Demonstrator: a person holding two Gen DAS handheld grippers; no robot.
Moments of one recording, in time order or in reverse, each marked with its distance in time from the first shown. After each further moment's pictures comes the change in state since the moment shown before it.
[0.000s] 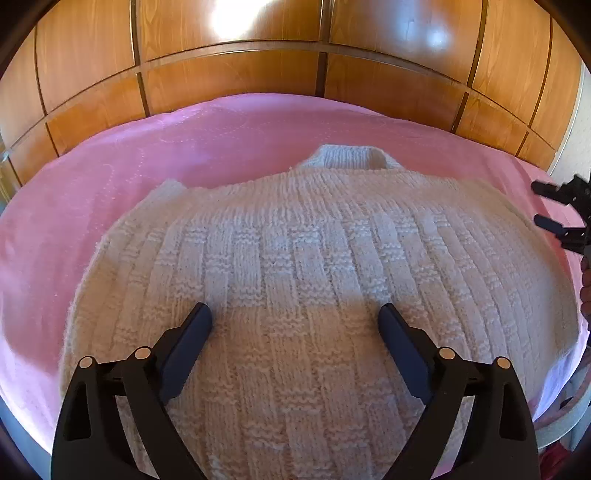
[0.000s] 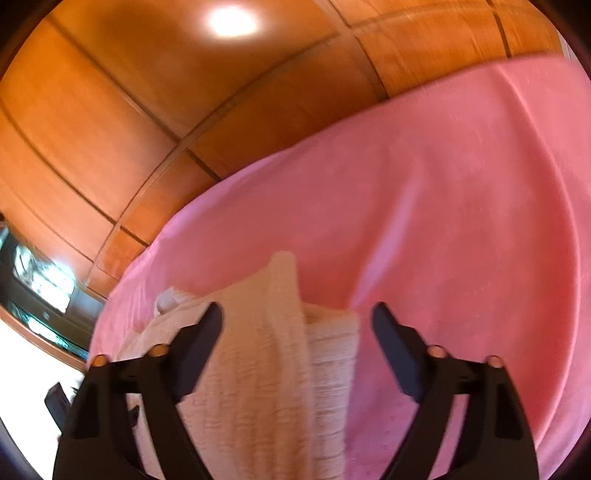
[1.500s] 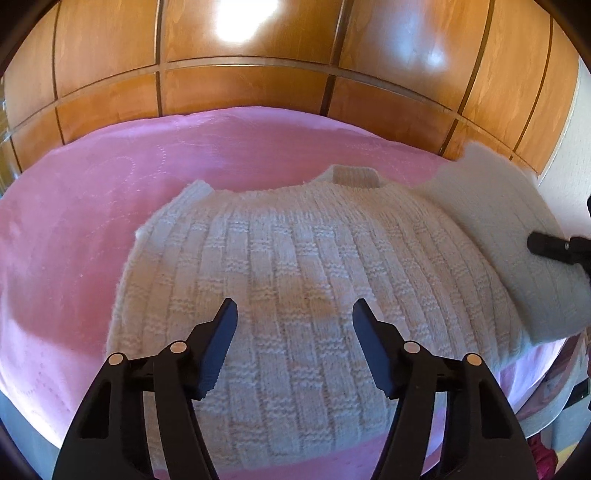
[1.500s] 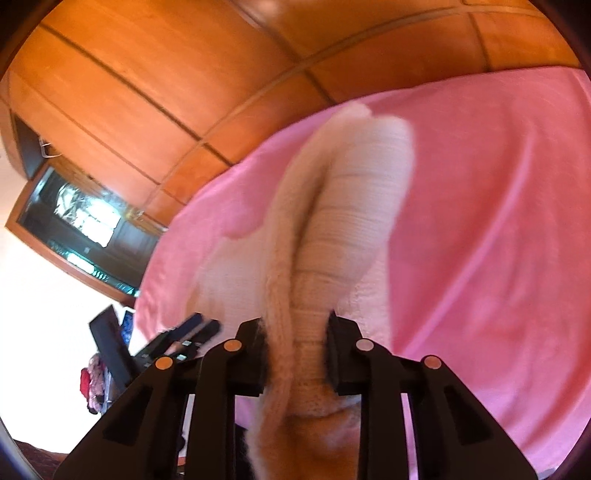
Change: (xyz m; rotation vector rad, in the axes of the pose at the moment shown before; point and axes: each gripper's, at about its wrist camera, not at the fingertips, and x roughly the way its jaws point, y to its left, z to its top) left arm -0.045 0.033 -0.014 -0.058 -0.040 -0.083; right arm -0.020 0.148 -0.070 -0.160 0.209 0.195
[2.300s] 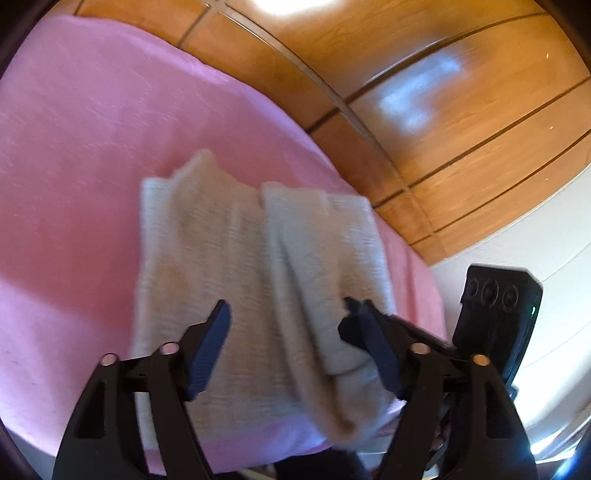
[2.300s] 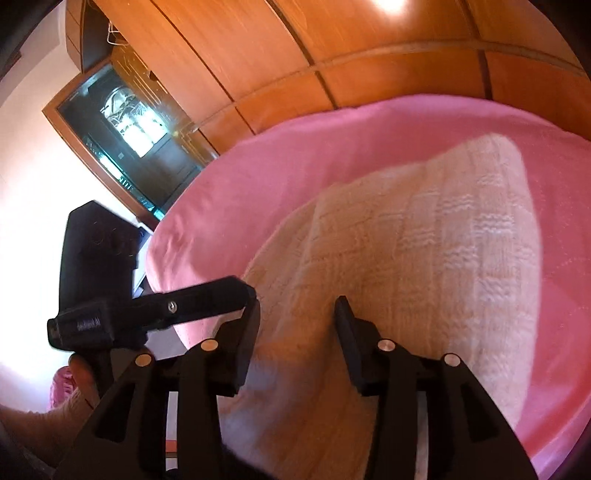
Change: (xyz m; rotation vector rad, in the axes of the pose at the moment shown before) left arm -0.021 0.097 0.011 -0.413 0.049 -0.523; right arm 0.125 0.124 -0.046 -0.361 0.123 0.085
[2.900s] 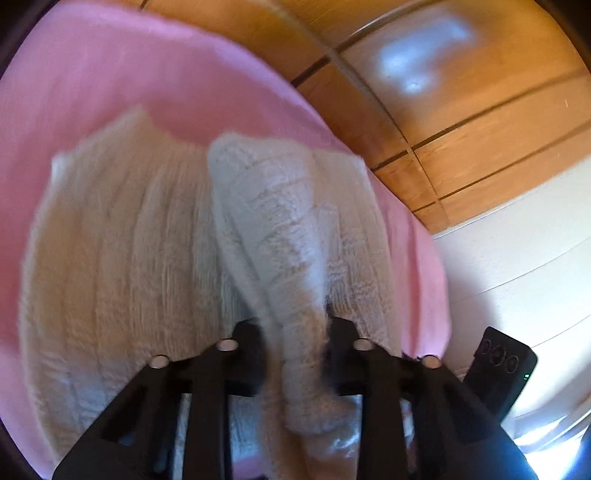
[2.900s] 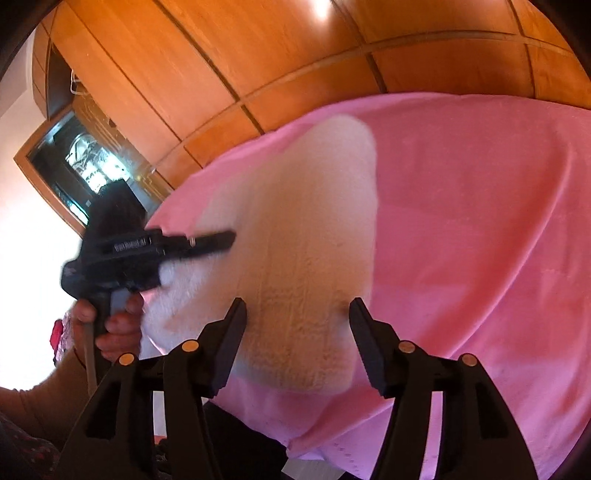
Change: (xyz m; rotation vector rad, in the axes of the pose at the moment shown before) left arm 0.081 -0.043 0.018 0.070 0.133 0.052; right arm -0.079 -0.064 -0.076 0.153 -0.105 -0.114
